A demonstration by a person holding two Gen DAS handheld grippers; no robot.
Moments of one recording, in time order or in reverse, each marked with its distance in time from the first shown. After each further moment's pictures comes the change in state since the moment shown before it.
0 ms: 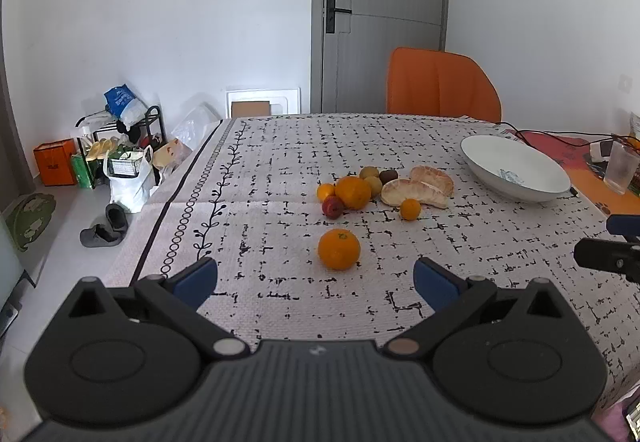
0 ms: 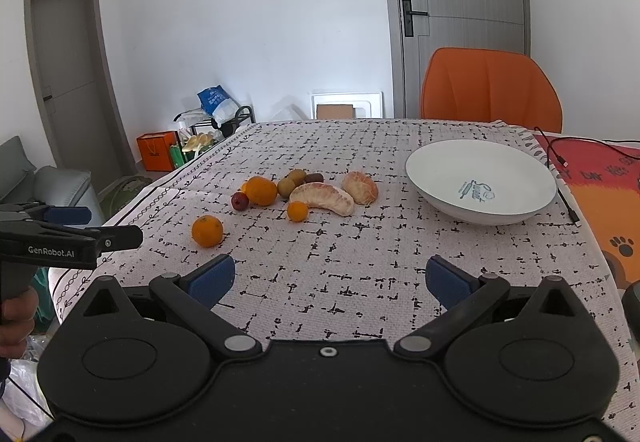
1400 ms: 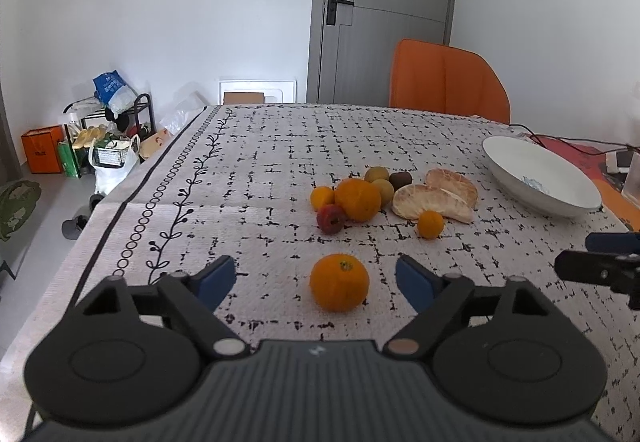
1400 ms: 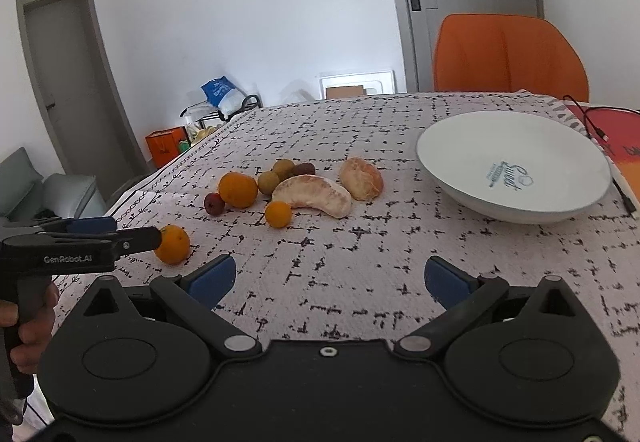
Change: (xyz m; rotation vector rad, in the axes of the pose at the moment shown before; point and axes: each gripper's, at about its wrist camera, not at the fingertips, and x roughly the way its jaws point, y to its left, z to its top) left arm 0.085 0.001 0.006 -0.042 0.012 -0.026; right arm 0.084 -0.029 0.007 0.054 0.050 0.076
